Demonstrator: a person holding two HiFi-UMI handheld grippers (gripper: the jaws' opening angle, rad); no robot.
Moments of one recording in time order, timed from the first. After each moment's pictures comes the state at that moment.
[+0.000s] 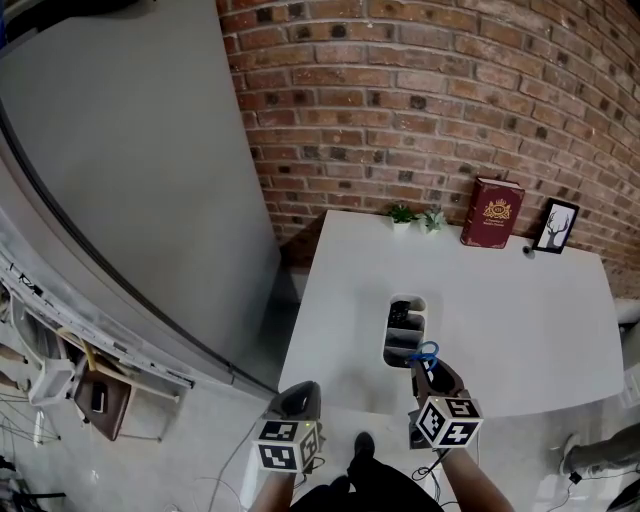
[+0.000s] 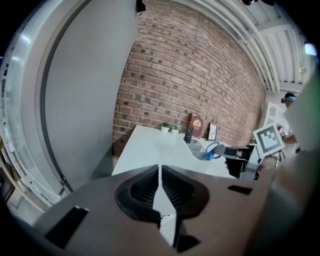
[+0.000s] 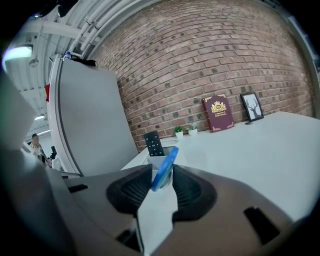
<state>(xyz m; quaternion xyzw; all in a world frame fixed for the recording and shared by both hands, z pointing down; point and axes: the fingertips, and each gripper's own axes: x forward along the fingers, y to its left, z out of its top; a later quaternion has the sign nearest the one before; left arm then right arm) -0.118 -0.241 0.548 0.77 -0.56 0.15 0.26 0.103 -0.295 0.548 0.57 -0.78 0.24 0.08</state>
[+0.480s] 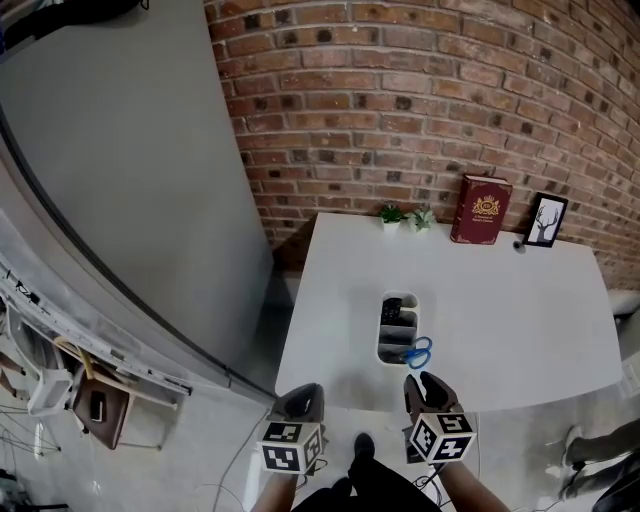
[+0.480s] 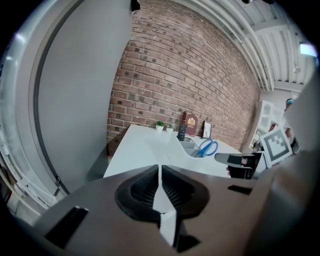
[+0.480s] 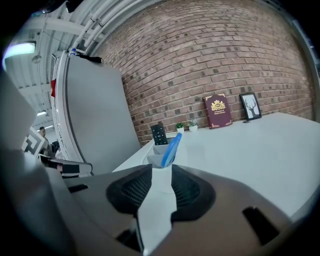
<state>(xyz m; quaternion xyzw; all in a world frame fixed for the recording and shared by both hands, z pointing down) -0.101 -0.234 0.549 0.79 -0.54 0.15 0.26 0.099 -0.253 0.556 0.57 -0.78 0.24 0.10</state>
